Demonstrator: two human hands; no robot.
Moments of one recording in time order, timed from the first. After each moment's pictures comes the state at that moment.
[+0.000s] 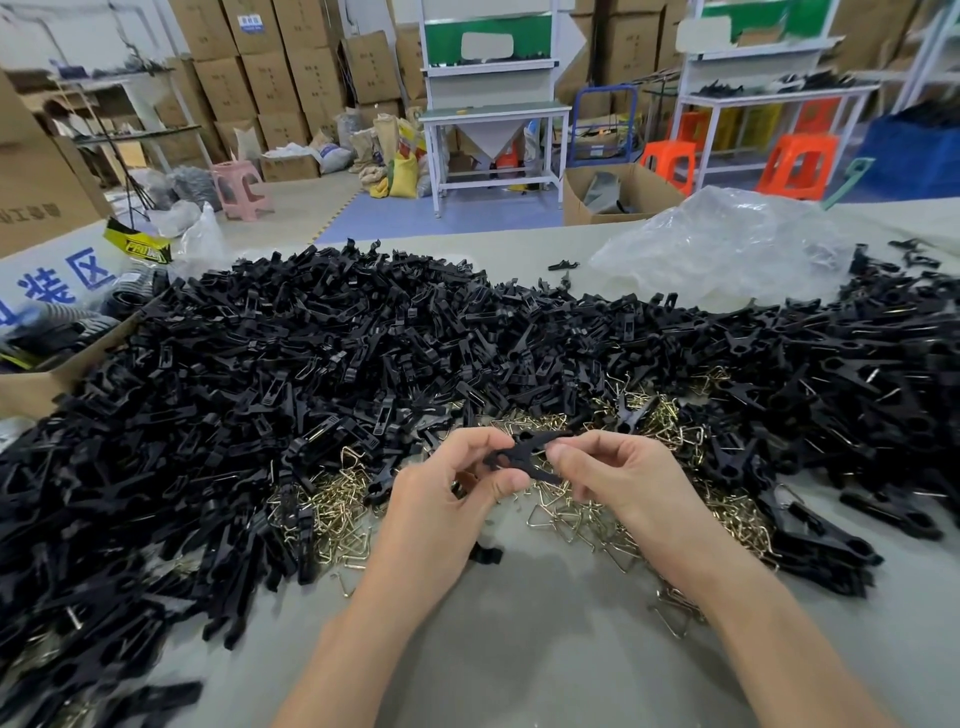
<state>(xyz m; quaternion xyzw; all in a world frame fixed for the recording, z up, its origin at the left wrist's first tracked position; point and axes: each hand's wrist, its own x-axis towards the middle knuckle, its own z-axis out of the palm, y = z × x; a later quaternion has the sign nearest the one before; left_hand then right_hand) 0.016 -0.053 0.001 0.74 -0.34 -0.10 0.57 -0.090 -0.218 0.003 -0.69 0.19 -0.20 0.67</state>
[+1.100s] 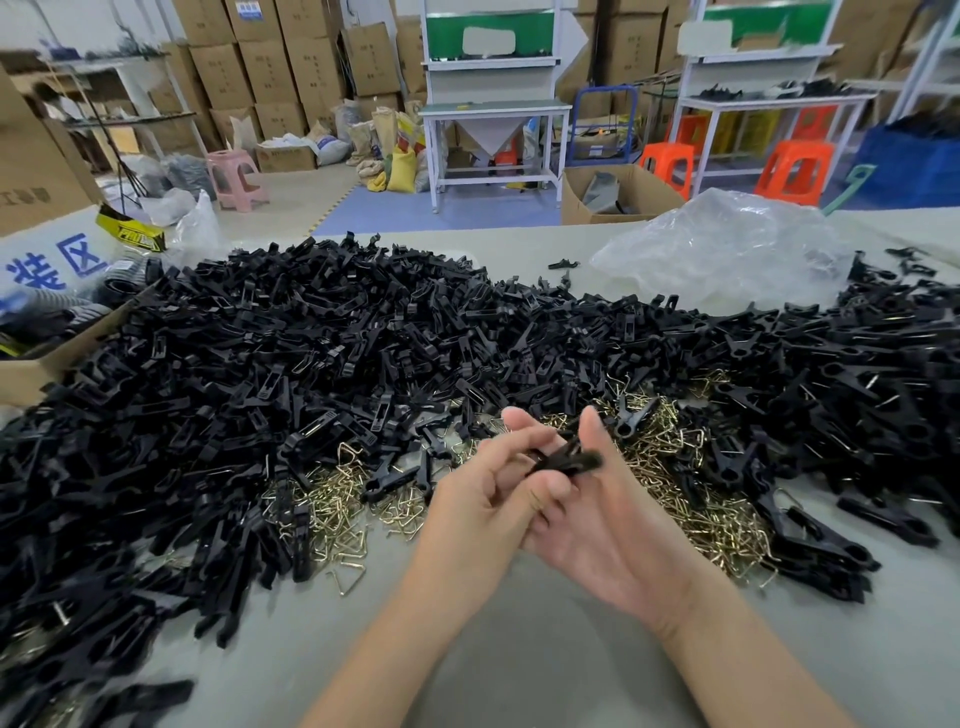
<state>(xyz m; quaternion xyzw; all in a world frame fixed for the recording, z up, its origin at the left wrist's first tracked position) -0.009 -0.069 0.002 0.64 -0.38 -0.18 0.65 -0.081 -0.189 0.003 -0.35 0.00 -0.01 0.94</state>
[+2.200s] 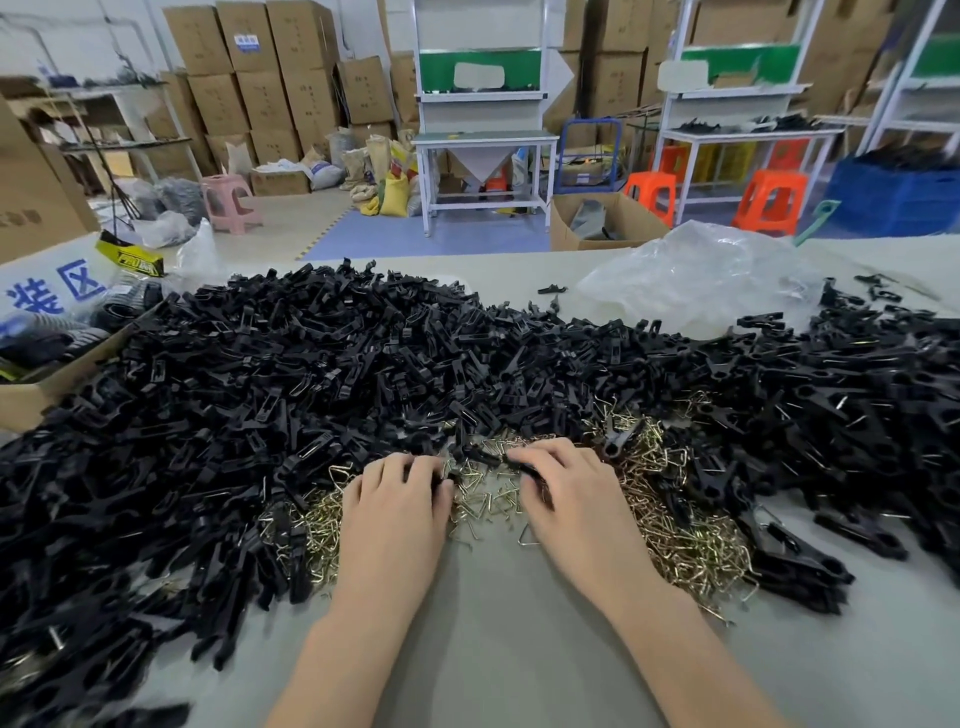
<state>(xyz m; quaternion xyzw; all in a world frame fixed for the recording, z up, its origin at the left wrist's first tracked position) 0.044 -0.048 -0.026 0.92 -0.32 0.16 0.19 -0.061 -0.203 -0.034 -0.93 0.17 -0.27 0.18</state>
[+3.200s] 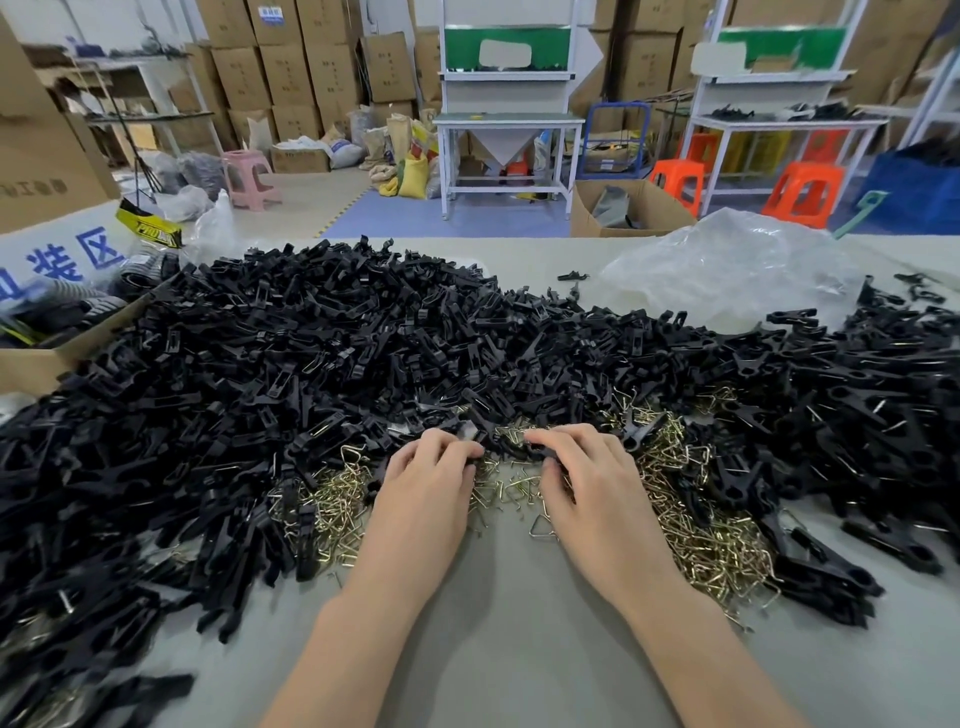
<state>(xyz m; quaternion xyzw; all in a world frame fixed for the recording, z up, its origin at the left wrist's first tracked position) 0.041 -0.054 -0.028 0.85 -0.41 0.19 0.28 -0.065 -0.202 -0.025 -0.92 0.14 -0.31 0.19</state>
